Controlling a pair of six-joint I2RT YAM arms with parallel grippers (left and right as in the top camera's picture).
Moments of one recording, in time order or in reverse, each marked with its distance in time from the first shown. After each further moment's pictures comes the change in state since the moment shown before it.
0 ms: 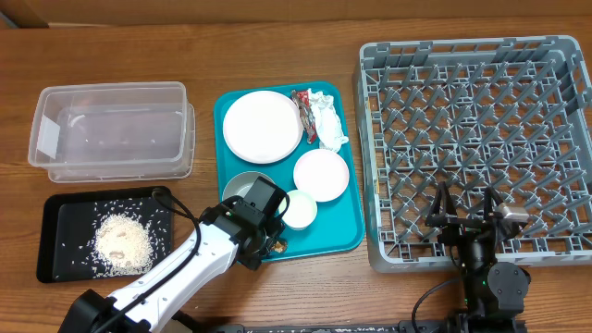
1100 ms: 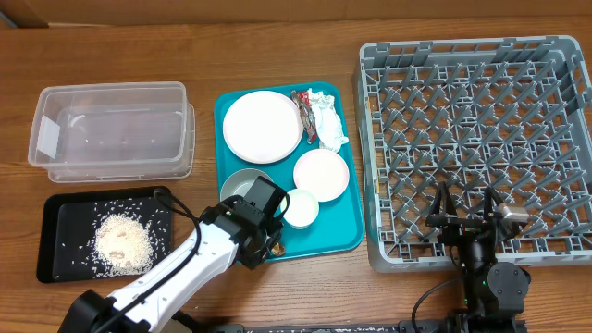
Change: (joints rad) left arm 0.000 -0.005 0.004 -0.008 0.026 0.010; right arm 0.000 0.000 0.000 -0.001 0.000 0.000
